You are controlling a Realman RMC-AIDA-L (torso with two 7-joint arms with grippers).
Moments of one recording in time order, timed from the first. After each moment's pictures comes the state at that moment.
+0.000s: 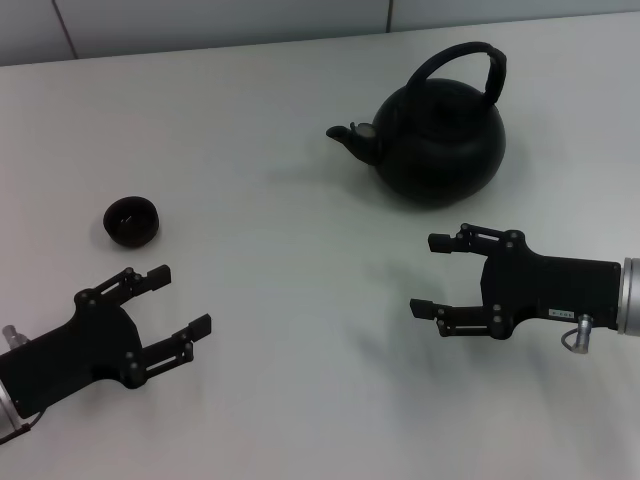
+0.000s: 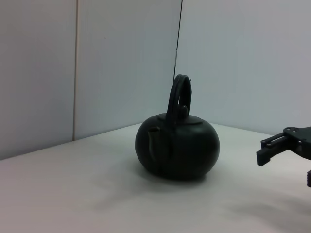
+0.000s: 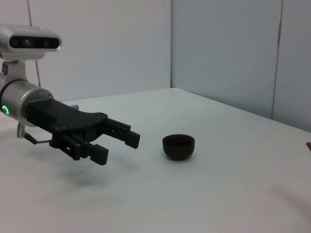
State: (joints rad) left arm -0.47 -1.98 2.00 -0.07 0.43 1.49 -0.59; right arm 0.34 2.09 -0.74 -0.56 -1.91 -1.51 0.90
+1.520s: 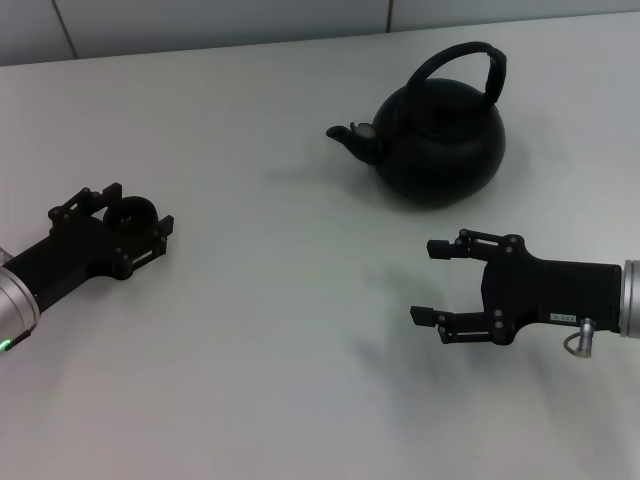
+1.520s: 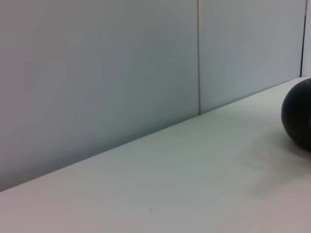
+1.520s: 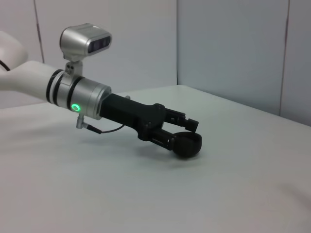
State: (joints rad) left arm -0.49 -2.00 1.78 0.15 0.43 0.99 -0.54; right arm 0.33 2.09 -0.78 -0.59 -1.91 -1.52 0.94
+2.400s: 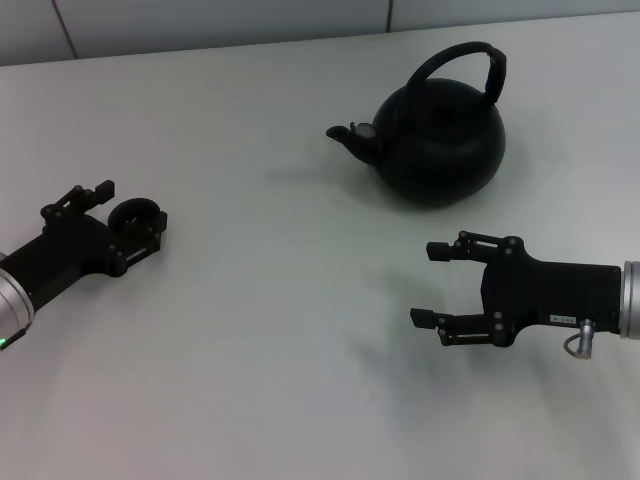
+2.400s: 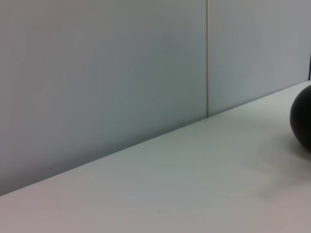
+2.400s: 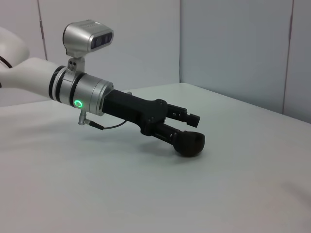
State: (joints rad) left arm -0.45 -2.00 1.78 0.22 0.44 0.96 -0.55; right arm 0.33 2.09 -0.78 -0.59 -1.91 -1.52 0.94
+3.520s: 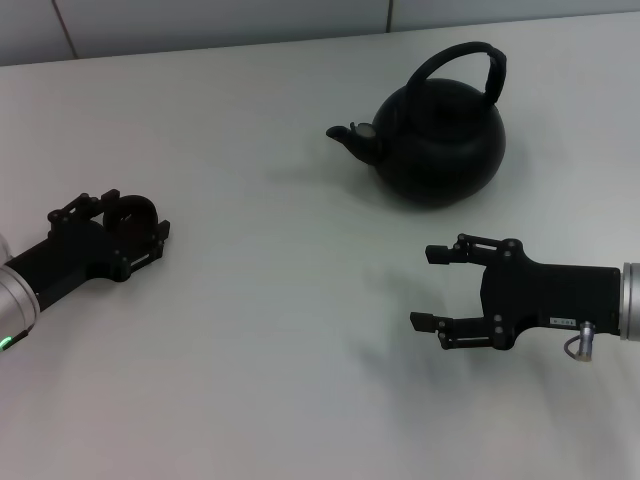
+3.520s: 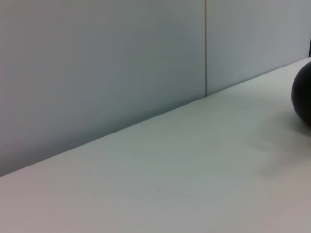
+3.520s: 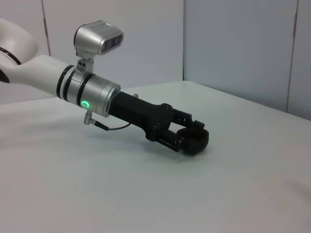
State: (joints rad) left arm -0.47 -2.00 1.78 0.22 0.49 0.89 -0.58; right arm 0.33 2.09 -0.80 -0.59 -1.91 -1.52 0.94
